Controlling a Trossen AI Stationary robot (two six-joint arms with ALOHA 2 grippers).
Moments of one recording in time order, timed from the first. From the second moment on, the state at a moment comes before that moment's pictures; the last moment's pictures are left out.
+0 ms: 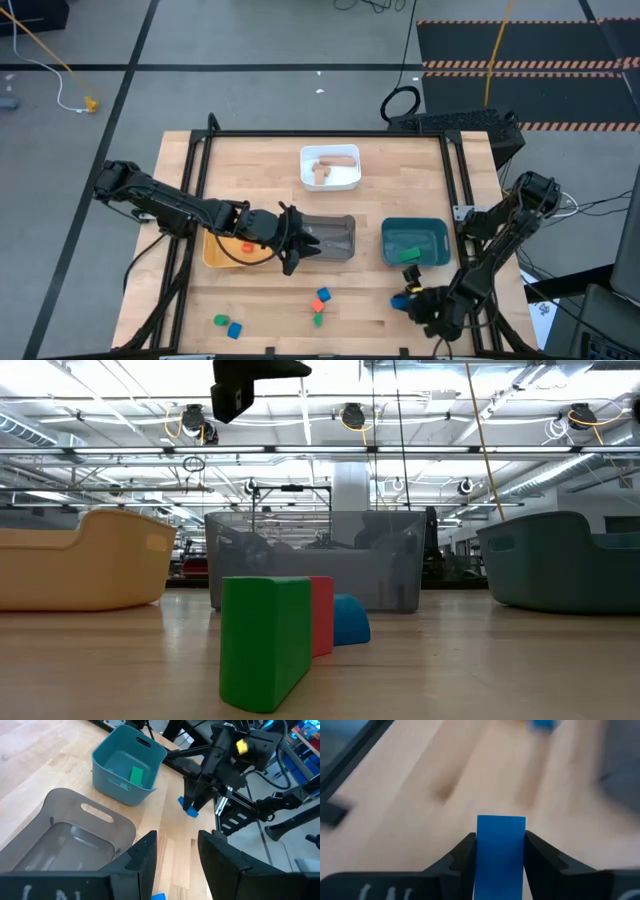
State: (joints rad) left arm -0.27 1.42 0.99 0.01 -0.11 -0.63; right arm 0.99 1.49 0.74 -0.31 0.53 0.44
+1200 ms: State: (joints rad) left arm -0.27 1.47 0.99 0.25 -0.33 0.09; right arm 0.38 1.45 0.74 0.94 0.68 -0.18
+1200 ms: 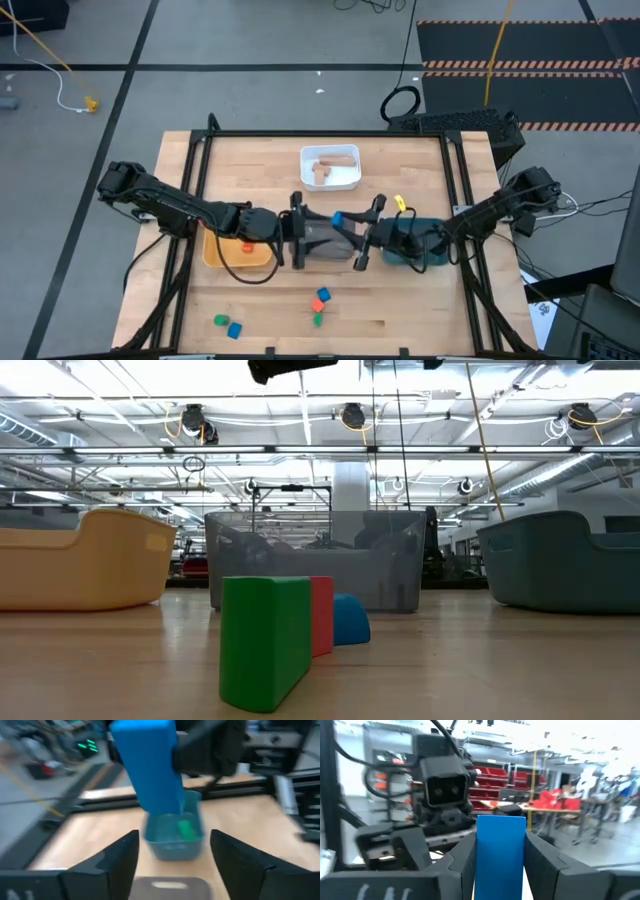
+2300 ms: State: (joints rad) left arm -0.15 1.47 0.99 0.44 -0.52 0.07; right arm 0.20 1.53 0.74 1.17 0.55 -0.09
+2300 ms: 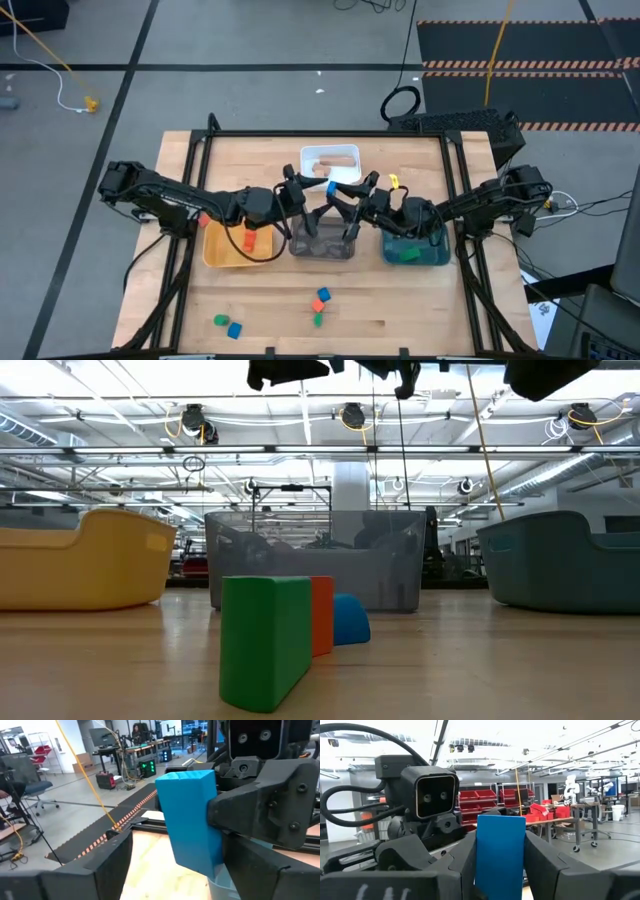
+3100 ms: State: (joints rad) left arm -0.15 1.47 0.99 0.39 -0.49 0.07; right arm 0.21 1.53 0.74 1.08 0.63 -0.07
